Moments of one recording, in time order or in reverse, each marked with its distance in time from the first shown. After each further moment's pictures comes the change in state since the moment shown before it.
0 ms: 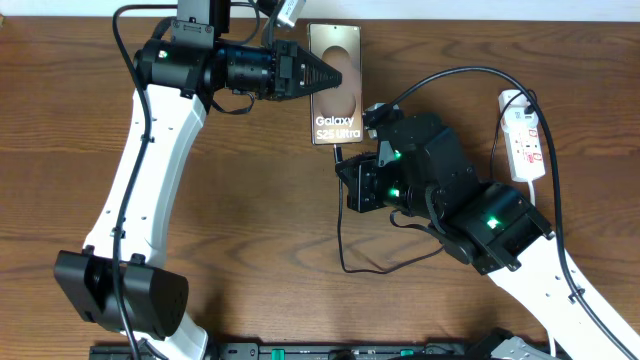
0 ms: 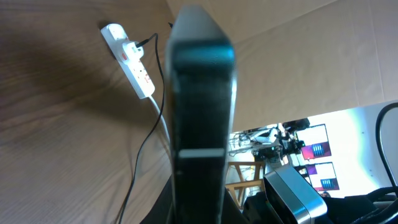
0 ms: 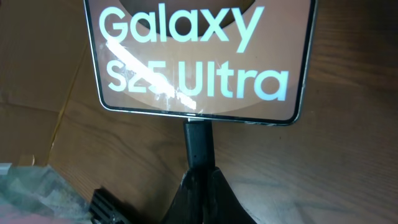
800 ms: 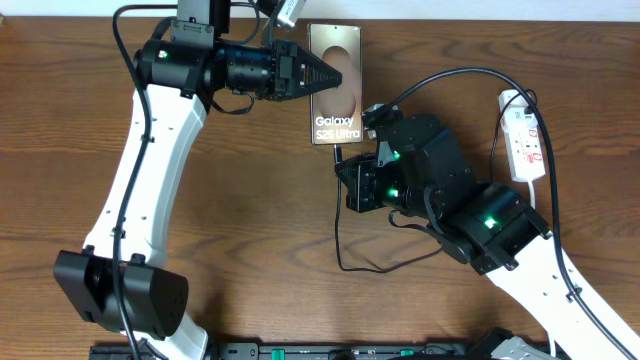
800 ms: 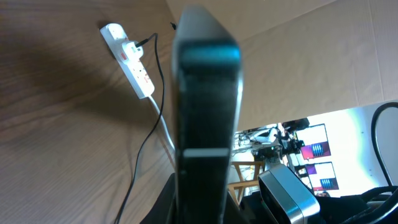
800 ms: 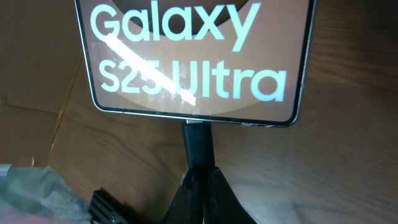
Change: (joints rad) left arm 0.000 0.000 0.000 0.000 0.002 0.000; right arm 0.000 0.000 -0.016 0.018 0.000 0.004
